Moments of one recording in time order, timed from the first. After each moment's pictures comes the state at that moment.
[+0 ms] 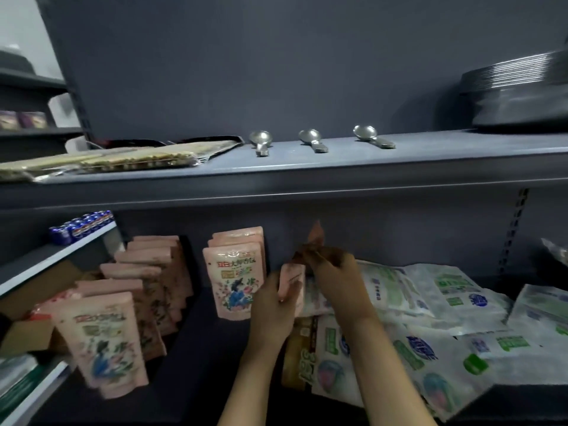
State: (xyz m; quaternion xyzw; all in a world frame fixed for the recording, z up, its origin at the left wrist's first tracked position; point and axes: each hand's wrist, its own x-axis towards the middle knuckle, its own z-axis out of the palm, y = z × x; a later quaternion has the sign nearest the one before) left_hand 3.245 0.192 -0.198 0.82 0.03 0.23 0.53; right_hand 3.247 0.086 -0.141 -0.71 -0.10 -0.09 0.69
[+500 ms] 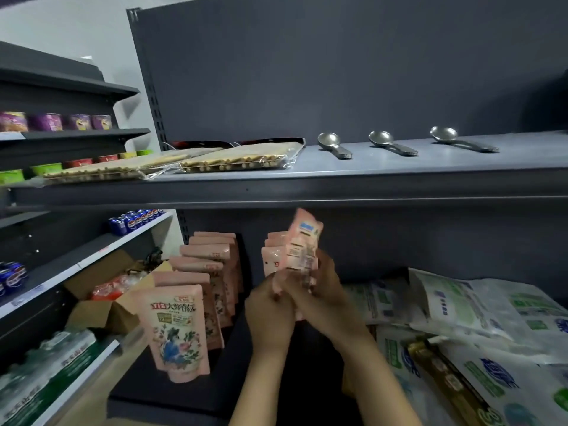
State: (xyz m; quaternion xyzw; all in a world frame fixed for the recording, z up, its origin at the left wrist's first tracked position) left_hand 3.206 0.261 -0.171 0.75 0.12 0.35 0.55; right_hand 3.230 0.179 -0.160 -0.71 -0.22 0.00 0.67
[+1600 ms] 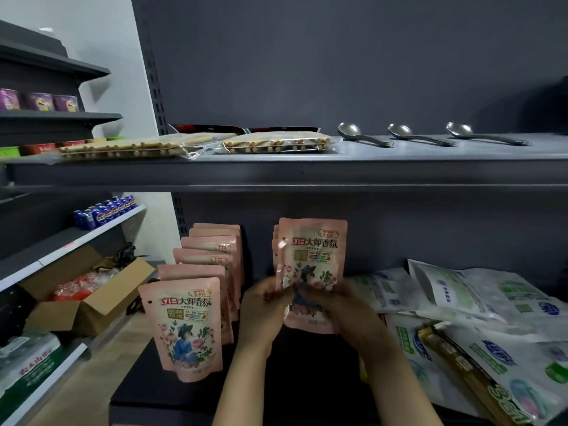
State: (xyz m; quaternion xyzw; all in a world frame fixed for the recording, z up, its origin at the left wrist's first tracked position) left_hand 3.200 0.321 -0.188 0.69 0.08 0.17 0.70; right_hand 3.236 0.191 -0.186 -0.61 -0.17 0.14 0.76
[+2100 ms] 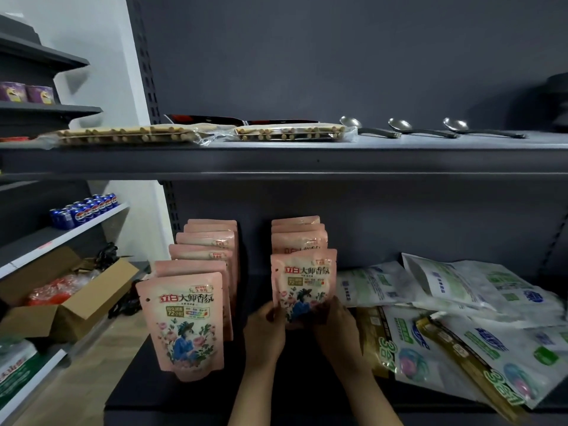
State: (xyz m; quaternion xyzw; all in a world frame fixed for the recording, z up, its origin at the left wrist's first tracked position) left_hand 3.215 0.332 -0.251 0.76 0.15 0.16 0.61; right_hand 3.247 0.216 -0.264 -0.91 -0.01 -0.10 0.41
